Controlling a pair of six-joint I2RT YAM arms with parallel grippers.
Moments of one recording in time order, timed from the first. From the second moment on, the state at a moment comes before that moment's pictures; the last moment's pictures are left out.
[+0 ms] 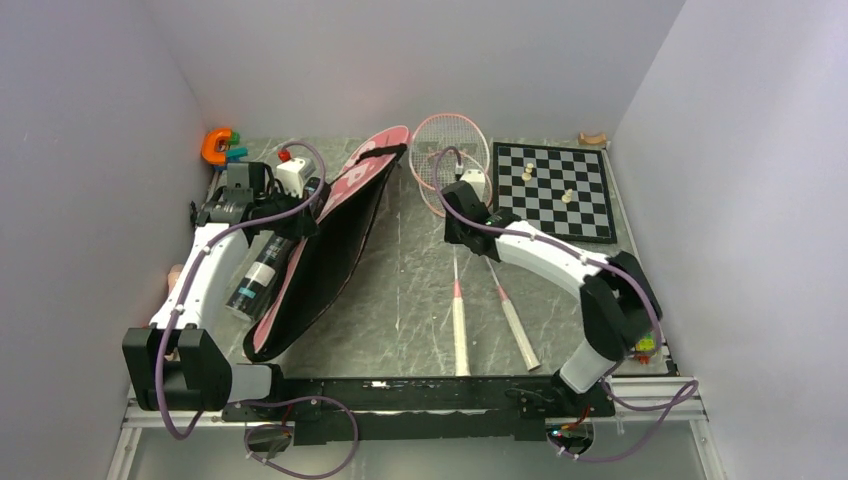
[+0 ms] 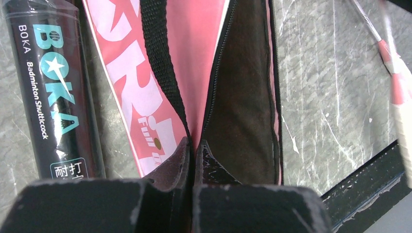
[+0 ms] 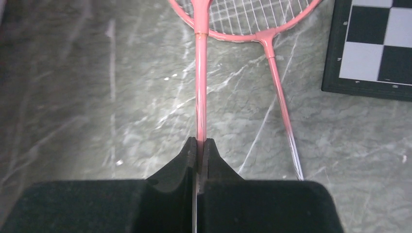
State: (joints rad) left arm -0.02 1.30 1.14 -0.68 0.50 0.16; right arm 0.66 1.68 1.15 -0.30 0.37 0.53
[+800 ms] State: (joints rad) left arm -0.15 1.42 1.13 -0.56 0.41 0.13; right arm 1.03 1.26 1.13 -0.81 0.41 0.62
